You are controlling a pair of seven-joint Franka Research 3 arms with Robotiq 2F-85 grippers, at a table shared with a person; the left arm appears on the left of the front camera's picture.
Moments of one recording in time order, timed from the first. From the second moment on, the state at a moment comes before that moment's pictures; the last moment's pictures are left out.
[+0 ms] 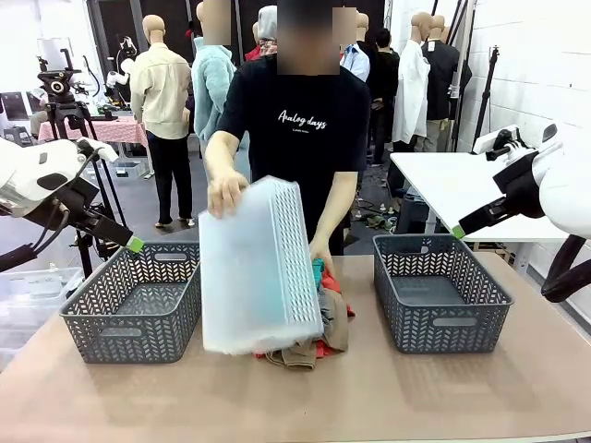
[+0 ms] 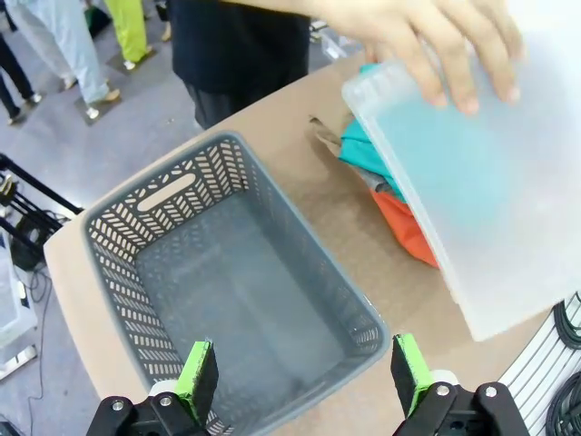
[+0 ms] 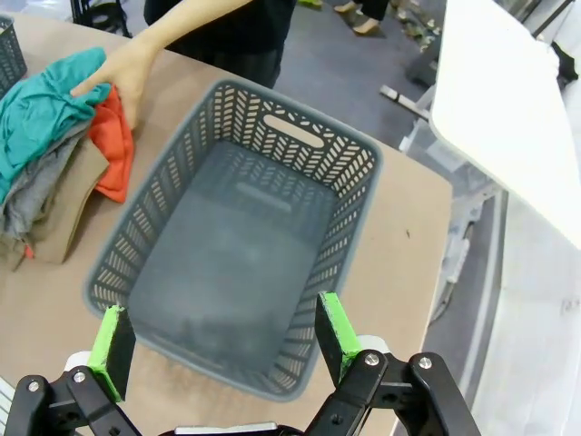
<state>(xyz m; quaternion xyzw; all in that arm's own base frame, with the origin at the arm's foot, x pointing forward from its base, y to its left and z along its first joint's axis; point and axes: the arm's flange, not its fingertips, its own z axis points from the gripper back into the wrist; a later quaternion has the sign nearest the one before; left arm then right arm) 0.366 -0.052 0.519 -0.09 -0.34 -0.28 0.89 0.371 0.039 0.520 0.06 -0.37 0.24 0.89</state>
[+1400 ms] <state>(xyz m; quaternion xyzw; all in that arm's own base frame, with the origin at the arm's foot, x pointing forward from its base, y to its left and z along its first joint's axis) 0.366 -0.052 0.520 -0.09 -0.34 -0.28 0.89 0.371 0.038 0.520 0.06 -0.38 0.24 0.89</state>
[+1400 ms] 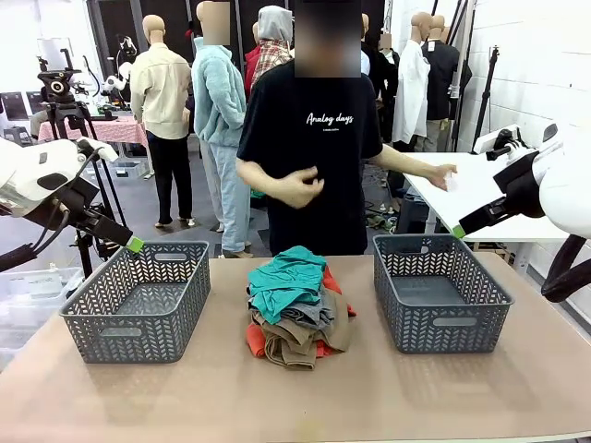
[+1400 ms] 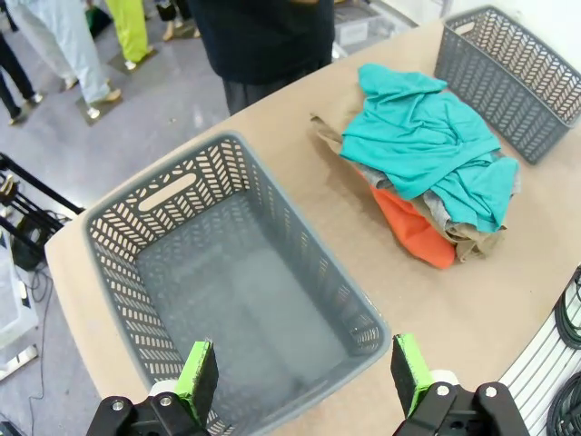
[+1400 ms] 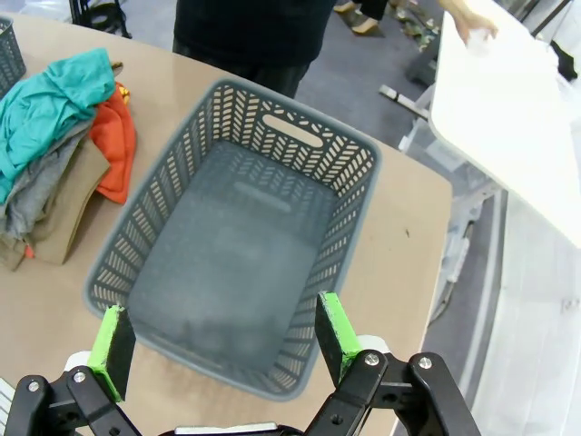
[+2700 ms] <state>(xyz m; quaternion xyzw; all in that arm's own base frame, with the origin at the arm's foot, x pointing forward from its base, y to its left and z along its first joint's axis) 0.366 -0.052 0.520 -0.09 -0.34 -0.28 0.89 0.371 0.038 0.520 0.06 -0.38 0.24 0.89</state>
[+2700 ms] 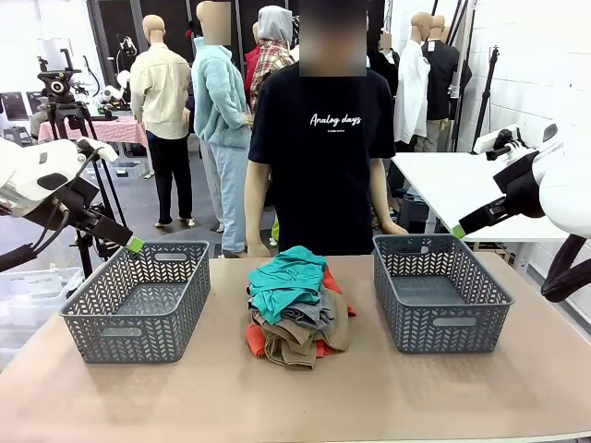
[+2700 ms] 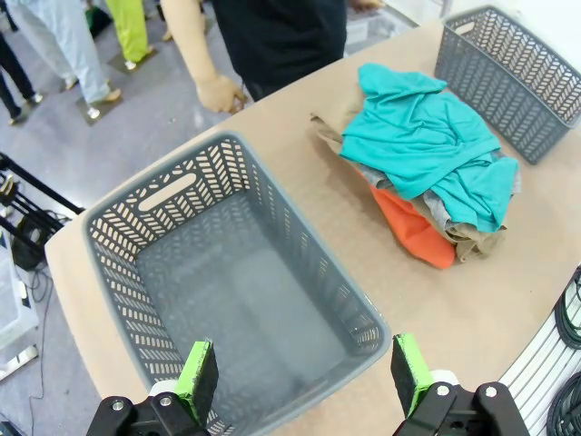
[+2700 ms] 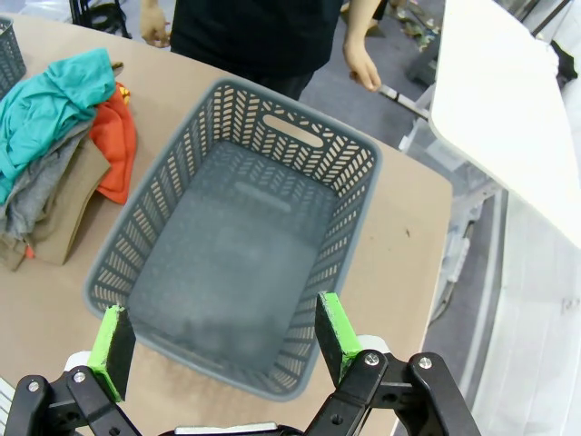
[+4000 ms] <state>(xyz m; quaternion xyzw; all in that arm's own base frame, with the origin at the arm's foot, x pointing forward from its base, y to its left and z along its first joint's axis) 0.386 -0.097 0.520 -0.08 -0.32 -0.32 0.89 0.371 0.039 0.520 0.06 -0.38 0.24 0.89</state>
